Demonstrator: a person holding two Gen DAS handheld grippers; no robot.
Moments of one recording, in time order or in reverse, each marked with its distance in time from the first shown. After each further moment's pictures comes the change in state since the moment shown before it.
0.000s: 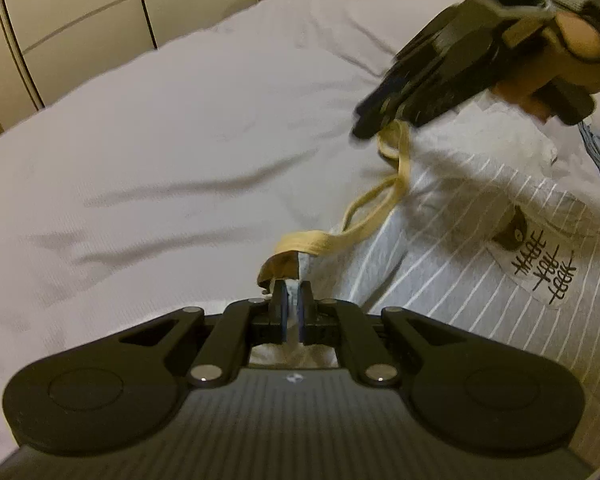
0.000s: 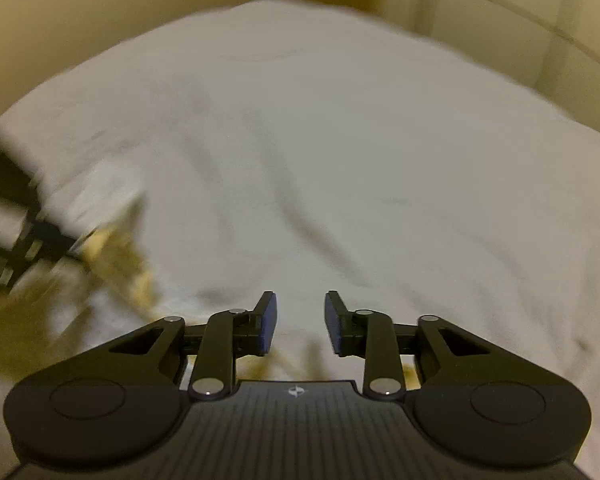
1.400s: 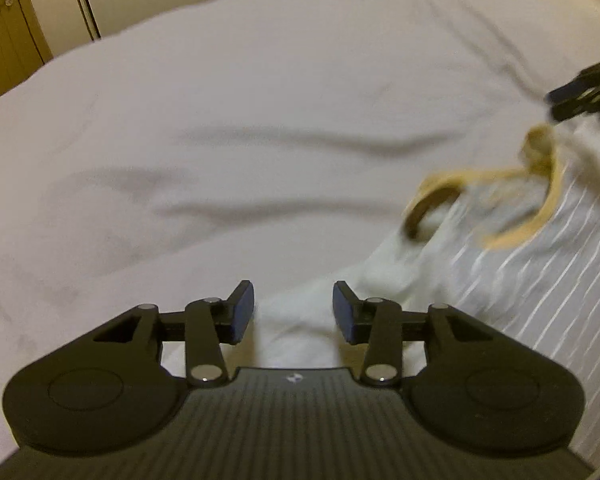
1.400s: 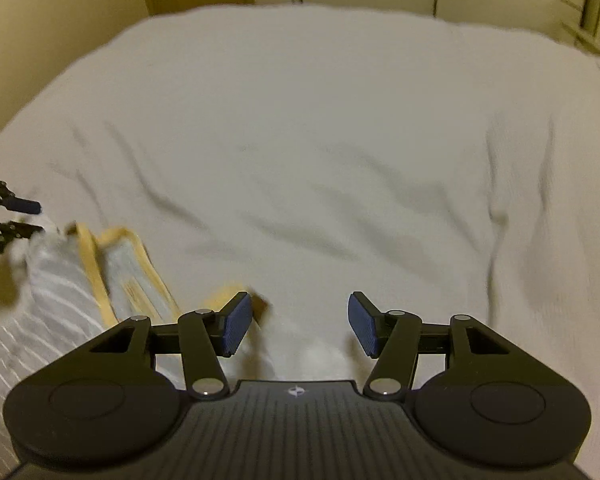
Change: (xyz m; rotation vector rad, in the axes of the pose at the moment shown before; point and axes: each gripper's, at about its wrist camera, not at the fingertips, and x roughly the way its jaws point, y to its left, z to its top) left arm 0.067 0.106 -0.032 -0.178 0.176 0.085; right arm 0.010 -0.096 -0.040 0.387 -0.005 -0.134
